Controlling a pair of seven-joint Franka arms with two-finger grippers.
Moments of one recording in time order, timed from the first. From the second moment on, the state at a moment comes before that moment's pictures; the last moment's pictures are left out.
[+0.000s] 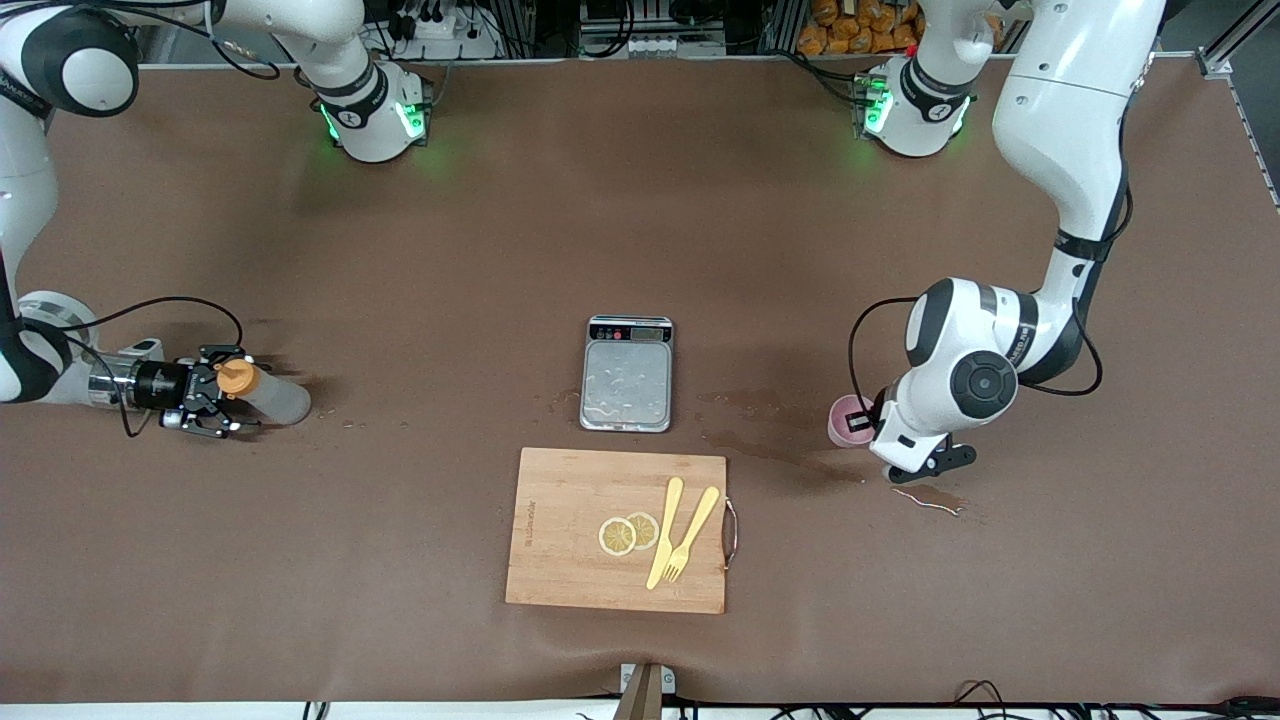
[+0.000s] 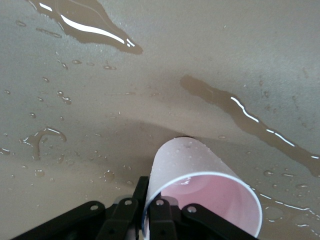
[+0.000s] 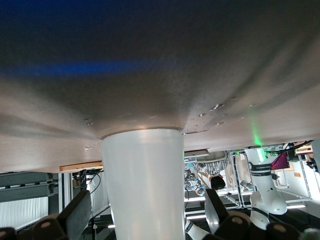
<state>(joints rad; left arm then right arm) -0.23 0.60 -0.06 -1.74 -0.02 2.21 -0.51 -0.63 0.93 0.07 -1.55 0.91 1.54 0.67</state>
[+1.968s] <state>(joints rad) -0.39 0.45 -0.22 -1.62 -0.03 2.09 -1.37 -0.38 0.84 0.07 -1.43 0.74 1.62 0.90</state>
